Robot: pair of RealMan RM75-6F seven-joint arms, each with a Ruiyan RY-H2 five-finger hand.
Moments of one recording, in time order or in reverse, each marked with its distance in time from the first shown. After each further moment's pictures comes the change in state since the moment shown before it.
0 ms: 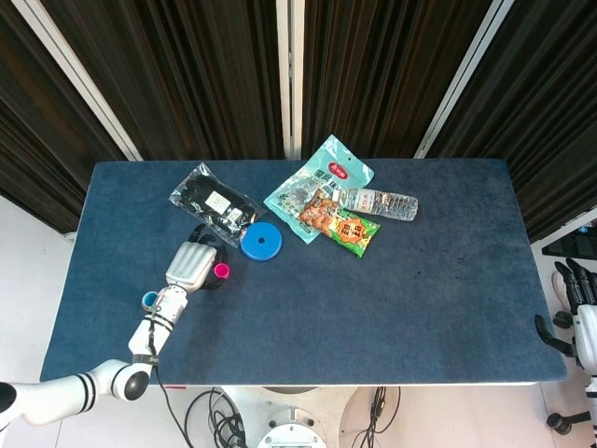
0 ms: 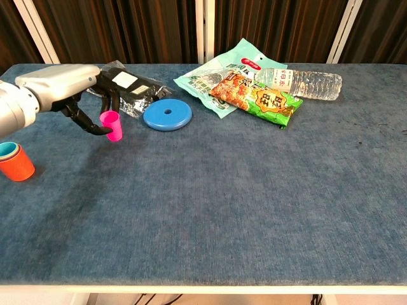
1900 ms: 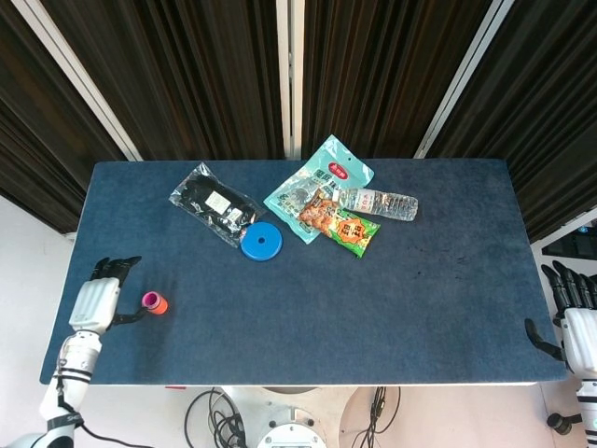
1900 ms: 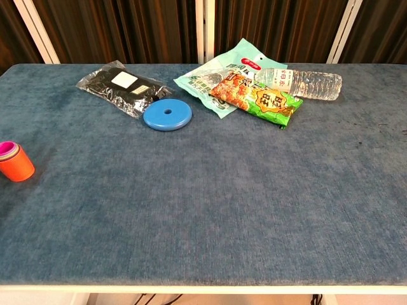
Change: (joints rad) left arm 0.364 0.306 0.099 -0.283 0.079 0.261 -0.176; right arm 0.000 0.011 -0.028 -0.056 -0.043 0.007 -0.083
